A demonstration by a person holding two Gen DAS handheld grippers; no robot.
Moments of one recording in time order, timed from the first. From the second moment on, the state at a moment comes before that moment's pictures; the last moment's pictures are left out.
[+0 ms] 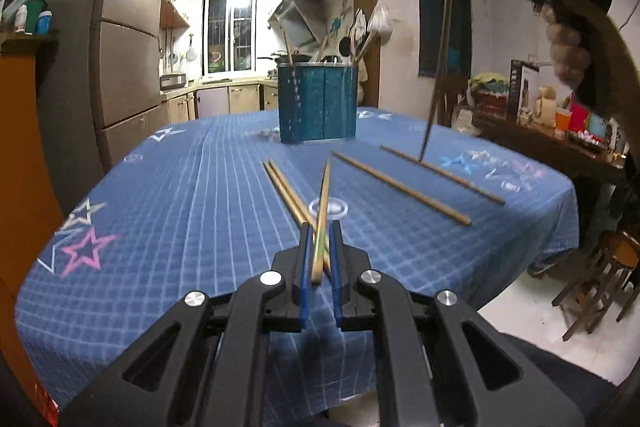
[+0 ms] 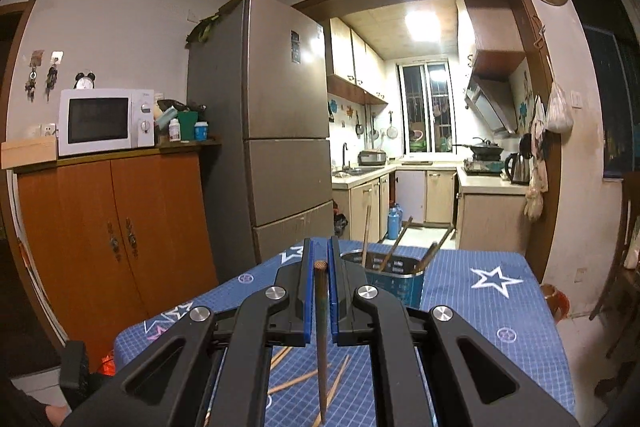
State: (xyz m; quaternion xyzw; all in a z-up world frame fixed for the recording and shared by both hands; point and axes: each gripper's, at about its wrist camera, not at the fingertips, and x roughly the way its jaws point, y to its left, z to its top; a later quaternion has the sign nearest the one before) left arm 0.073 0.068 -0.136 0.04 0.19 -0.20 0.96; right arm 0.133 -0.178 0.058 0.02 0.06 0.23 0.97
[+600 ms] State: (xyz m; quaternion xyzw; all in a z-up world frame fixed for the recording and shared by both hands) left arm 0.071 0.063 -0.145 0.03 0.19 -0.19 0.96; right arm 0.139 -0.160 0.046 0.00 0.07 0.24 0.97
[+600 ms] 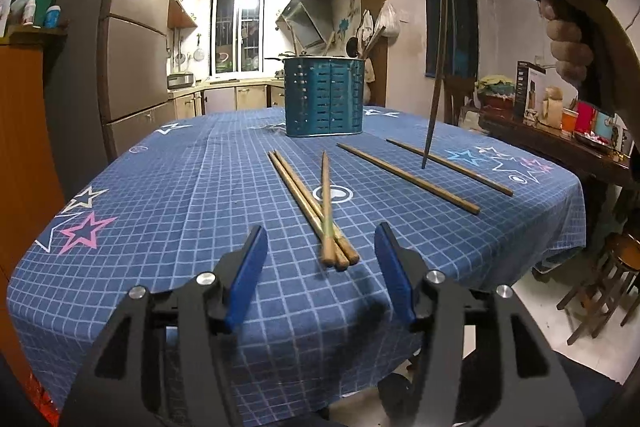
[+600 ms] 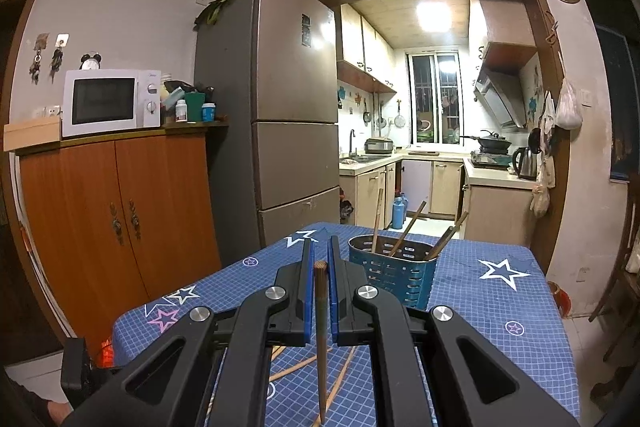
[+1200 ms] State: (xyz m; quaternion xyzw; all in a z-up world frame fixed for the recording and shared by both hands) left arm 0.051 0.011 -0.148 0.12 0.15 -0.20 0.96; right arm 0.139 -0.160 0.043 0.01 0.08 0.24 0.97
